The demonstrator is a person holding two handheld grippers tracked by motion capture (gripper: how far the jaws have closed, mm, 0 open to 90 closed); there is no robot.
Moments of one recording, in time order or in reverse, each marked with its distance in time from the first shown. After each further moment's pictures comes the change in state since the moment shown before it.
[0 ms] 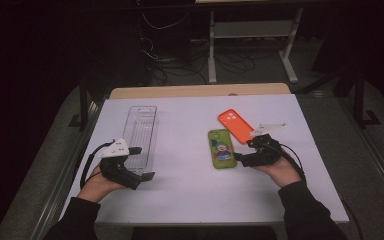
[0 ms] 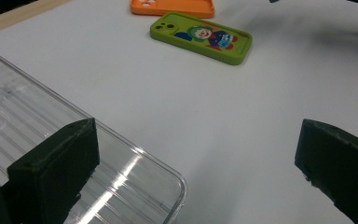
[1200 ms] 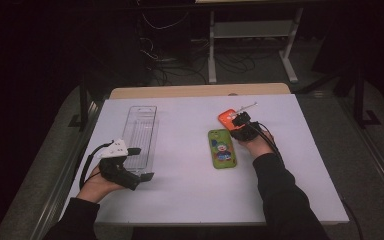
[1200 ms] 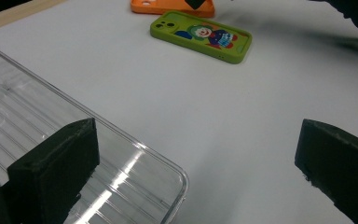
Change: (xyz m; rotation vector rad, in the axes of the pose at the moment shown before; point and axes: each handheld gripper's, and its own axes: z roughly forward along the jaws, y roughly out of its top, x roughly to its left) left arm 0.001 -0.003 0.000 -0.009 -0.006 -0.011; right arm -0.036 0.045 0.086 0.155 -0.132 0.054
